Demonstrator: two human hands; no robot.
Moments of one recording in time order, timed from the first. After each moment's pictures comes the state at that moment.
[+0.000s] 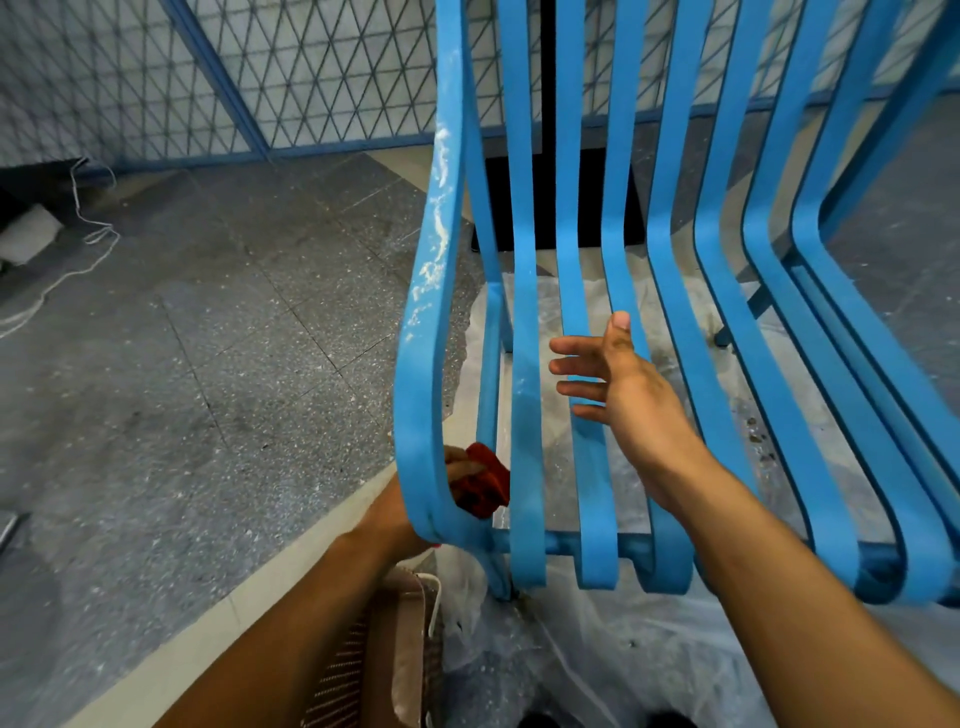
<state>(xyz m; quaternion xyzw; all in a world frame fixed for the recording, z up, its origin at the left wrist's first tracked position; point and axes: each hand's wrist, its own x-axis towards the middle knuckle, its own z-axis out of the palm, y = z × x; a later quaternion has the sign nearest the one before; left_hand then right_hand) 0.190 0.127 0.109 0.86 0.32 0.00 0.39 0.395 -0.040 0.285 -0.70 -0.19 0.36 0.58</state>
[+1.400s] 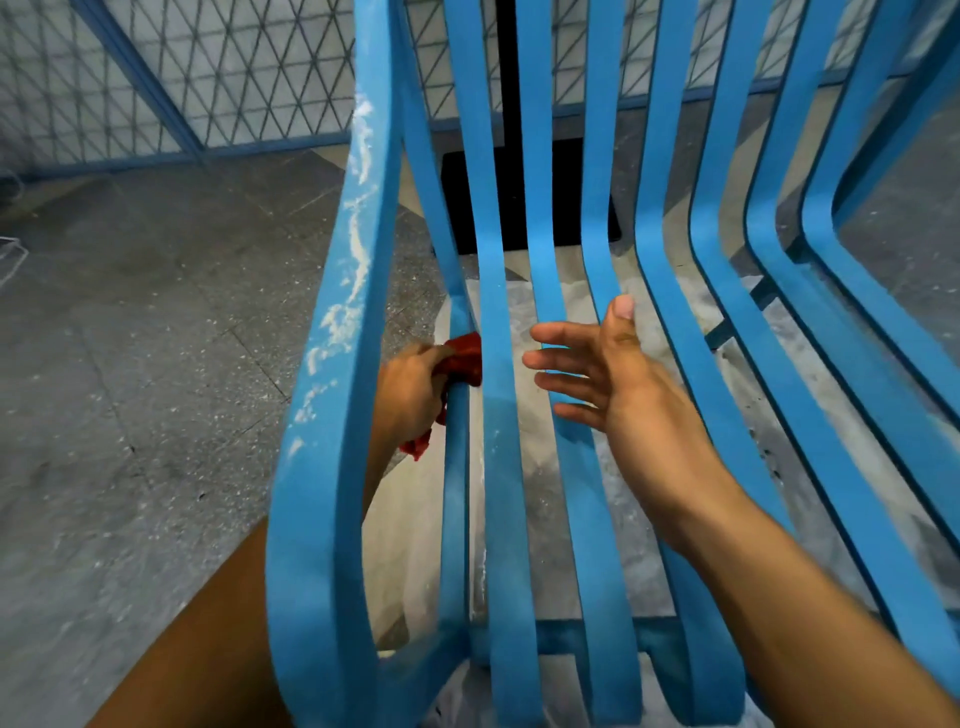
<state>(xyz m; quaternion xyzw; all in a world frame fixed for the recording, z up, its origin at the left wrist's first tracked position) 0.351 0.224 0.144 0.93 0.33 0.04 0.19 0.431 -0.006 0.267 -0.67 -0.19 0.35 0.62</state>
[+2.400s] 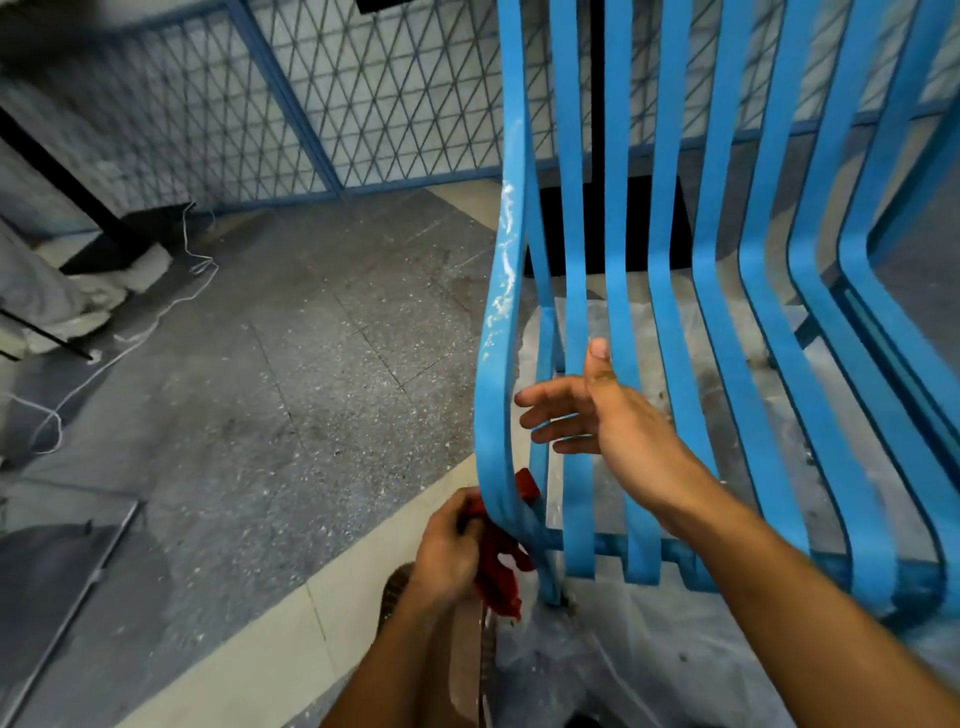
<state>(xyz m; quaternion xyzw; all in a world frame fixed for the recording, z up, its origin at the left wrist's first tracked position) 0.159 0.027 0.229 0.60 0.51 0.10 0.60 0.344 -0.050 0.336 -0.63 -0.31 0.45 0.56</state>
